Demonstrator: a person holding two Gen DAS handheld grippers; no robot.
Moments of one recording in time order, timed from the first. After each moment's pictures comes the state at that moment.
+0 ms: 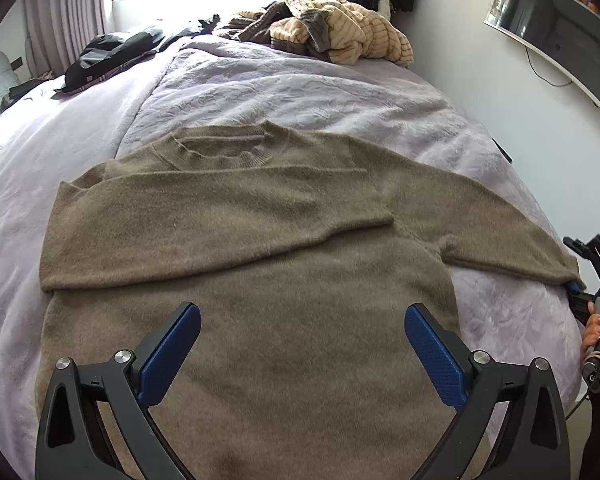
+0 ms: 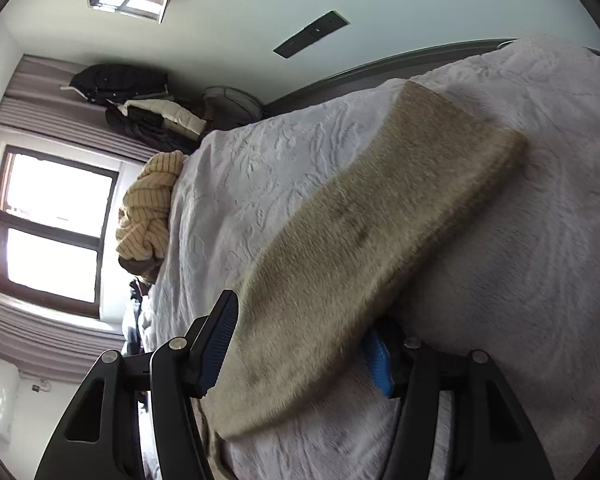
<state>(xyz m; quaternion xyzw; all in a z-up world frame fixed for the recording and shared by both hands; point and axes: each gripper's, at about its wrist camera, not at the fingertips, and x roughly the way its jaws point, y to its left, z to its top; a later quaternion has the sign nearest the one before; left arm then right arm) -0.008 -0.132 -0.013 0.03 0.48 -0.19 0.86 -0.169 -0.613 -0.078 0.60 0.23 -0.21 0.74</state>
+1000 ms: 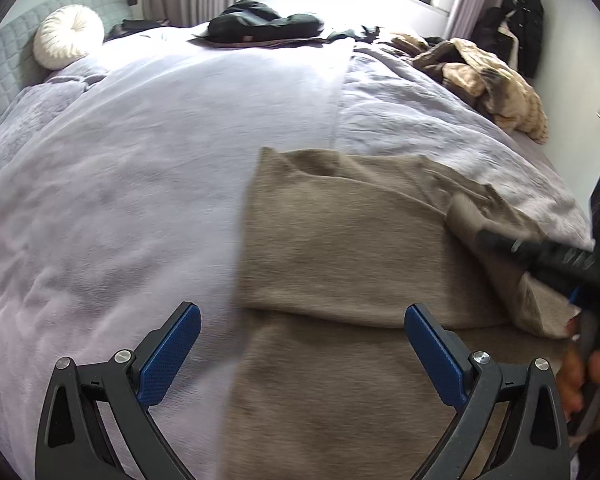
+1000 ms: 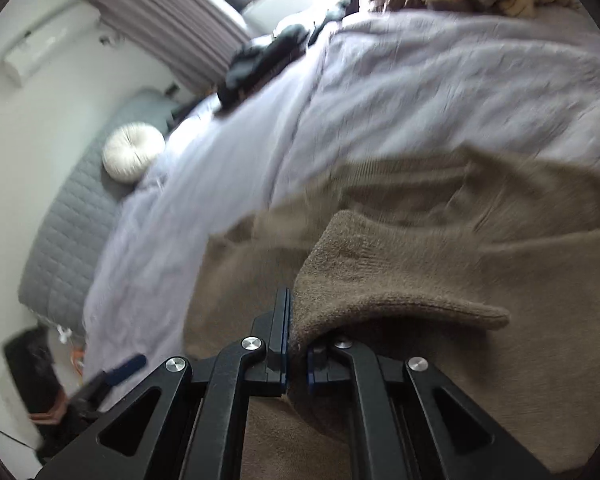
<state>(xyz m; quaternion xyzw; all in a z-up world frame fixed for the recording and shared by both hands) 0.062 0.076 -0.044 -0.06 0.47 -0.02 0.88 0.135 -0.182 -0.061 0.23 0.49 0.20 0.81</state>
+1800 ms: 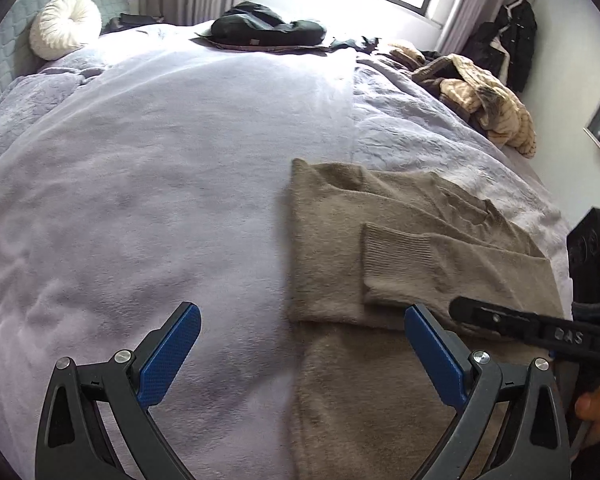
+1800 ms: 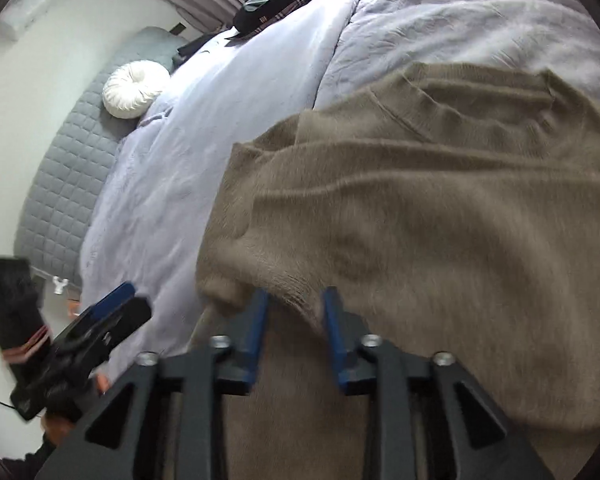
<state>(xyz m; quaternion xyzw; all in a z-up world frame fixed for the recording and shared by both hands) 0.069 0.114 -0.043 -0.09 0.46 -0.07 0.88 0.104 -0.136 -0.065 0.22 0.53 0.25 0.78</state>
